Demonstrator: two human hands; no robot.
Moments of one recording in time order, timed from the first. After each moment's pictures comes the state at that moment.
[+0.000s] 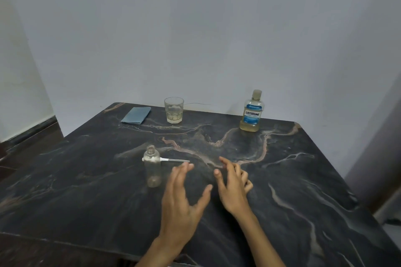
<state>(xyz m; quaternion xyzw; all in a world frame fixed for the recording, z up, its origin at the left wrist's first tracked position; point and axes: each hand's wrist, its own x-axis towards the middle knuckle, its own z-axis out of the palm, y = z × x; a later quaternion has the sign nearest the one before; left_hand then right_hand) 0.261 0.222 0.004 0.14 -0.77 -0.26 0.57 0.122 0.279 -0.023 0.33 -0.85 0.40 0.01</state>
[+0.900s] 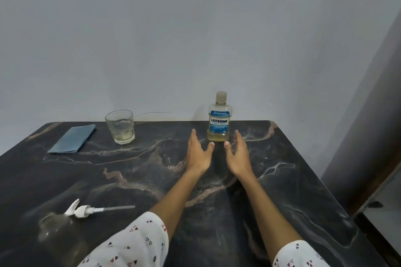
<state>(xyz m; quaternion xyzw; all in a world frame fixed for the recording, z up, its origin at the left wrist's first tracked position) -0.037 0.162 0.004 0.26 -0.78 -0.52 0.24 -0.095 0.265 -0.003 0.22 -0.80 0.55 -0.01</state>
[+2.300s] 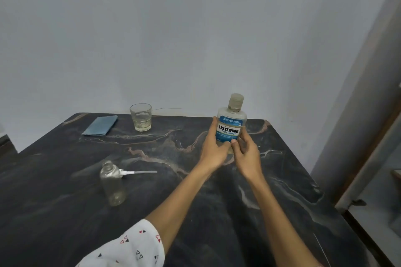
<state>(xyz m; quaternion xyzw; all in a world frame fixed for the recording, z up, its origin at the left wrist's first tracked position) 0.086 0.243 0.076 0.12 -0.73 -0.63 0.23 0.026 0.330 0.048 0.28 -0.72 0.64 0.01</state>
